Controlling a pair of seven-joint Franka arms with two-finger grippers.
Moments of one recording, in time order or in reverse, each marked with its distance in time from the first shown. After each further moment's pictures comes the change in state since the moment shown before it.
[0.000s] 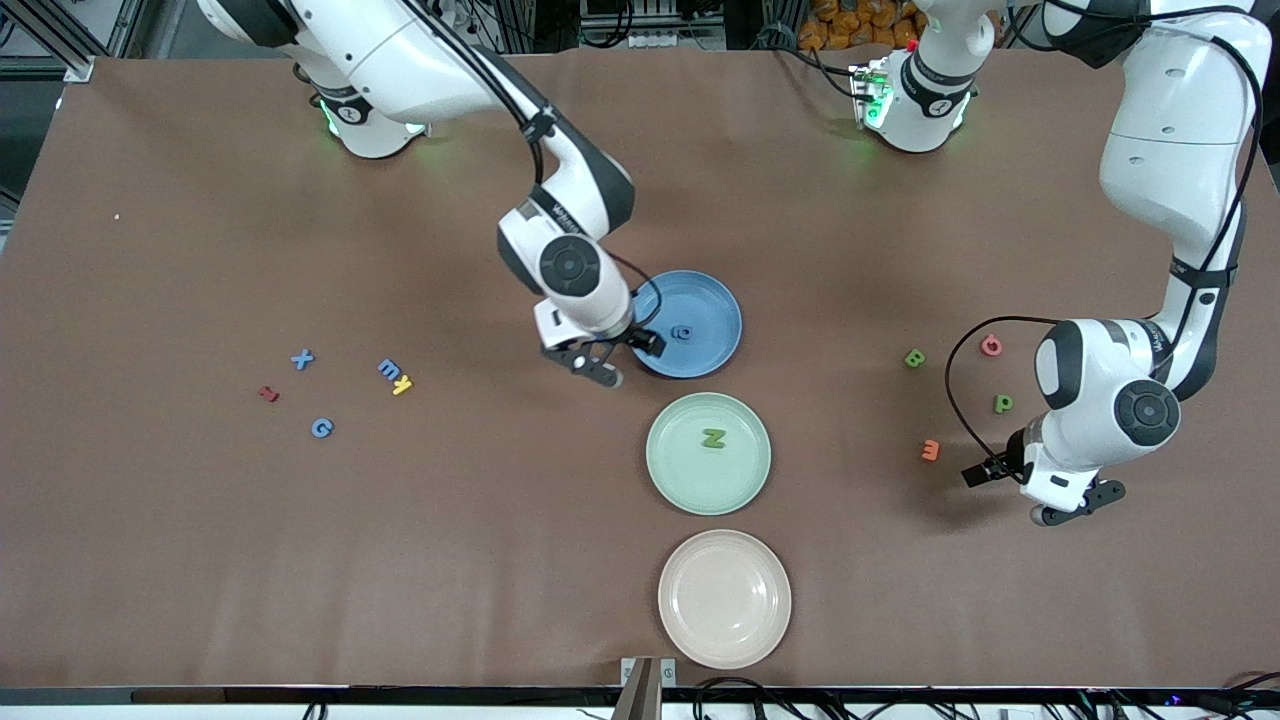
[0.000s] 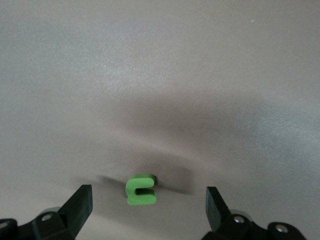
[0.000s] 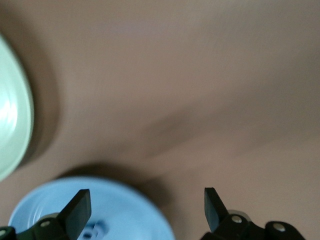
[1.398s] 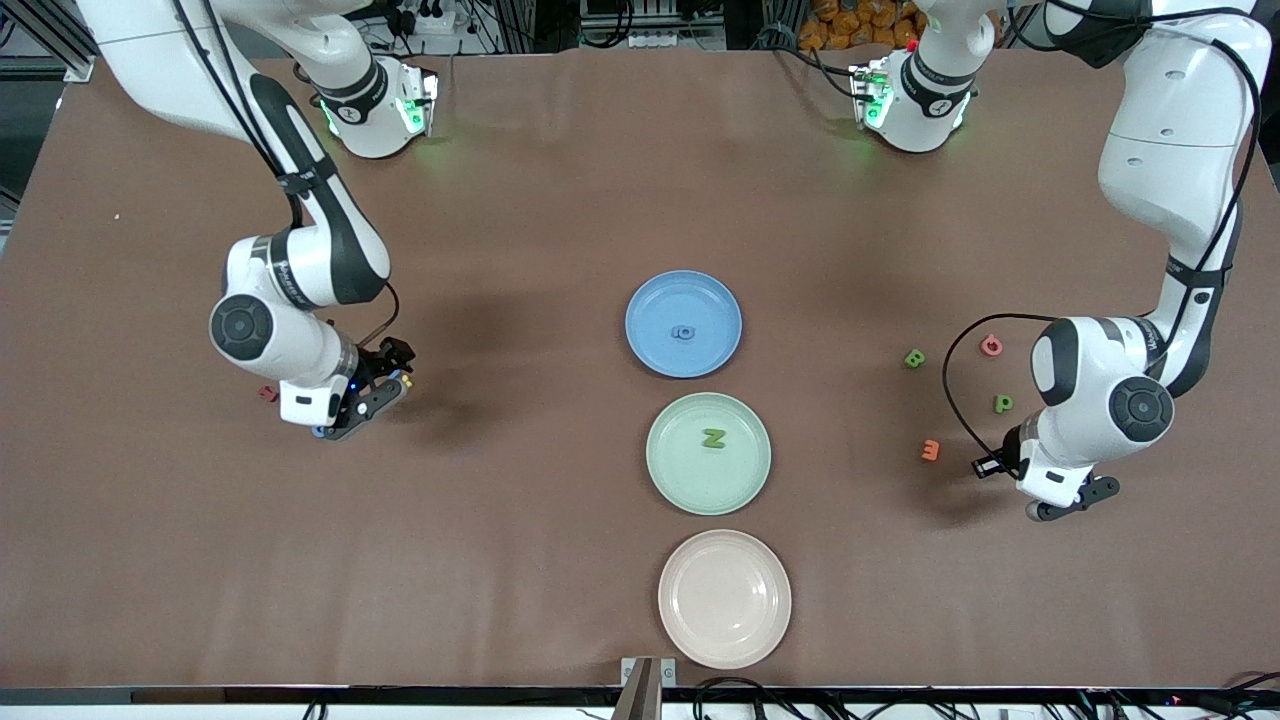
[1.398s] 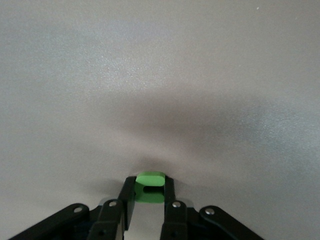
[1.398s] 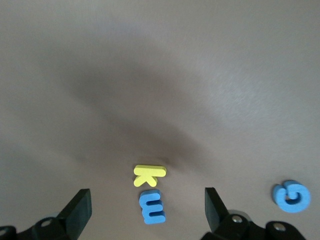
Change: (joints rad) left arm 0.007 -0.001 -0.006 -0.026 0.001 0.024 0.002; right arm -0.474 -0.272 -0.083 -0.470 -0.068 0.127 -1.631
